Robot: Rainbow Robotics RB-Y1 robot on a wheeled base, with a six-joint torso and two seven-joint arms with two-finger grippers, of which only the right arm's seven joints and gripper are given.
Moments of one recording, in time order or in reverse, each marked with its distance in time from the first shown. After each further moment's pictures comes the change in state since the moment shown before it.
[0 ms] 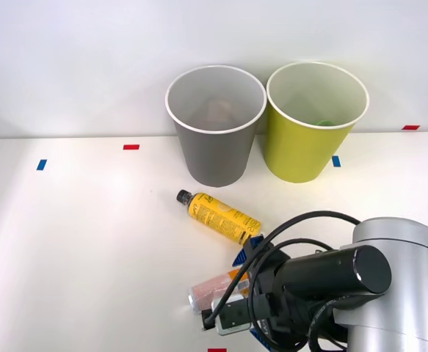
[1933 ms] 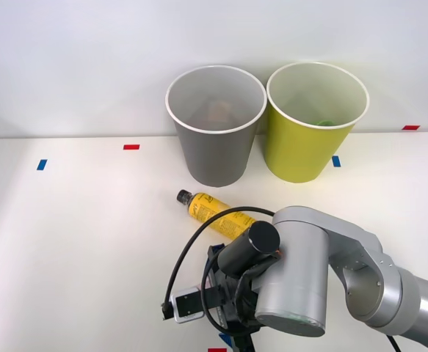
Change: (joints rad) arm -0.127 0.216 0.114 0.367 -0.036 -0.047 0.027
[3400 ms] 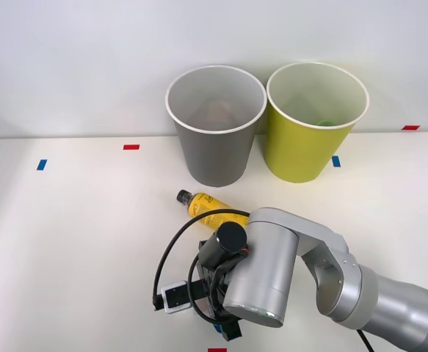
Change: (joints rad) arm -0.018 0.107 0.021 0.168 0.111 -0.021 0.064
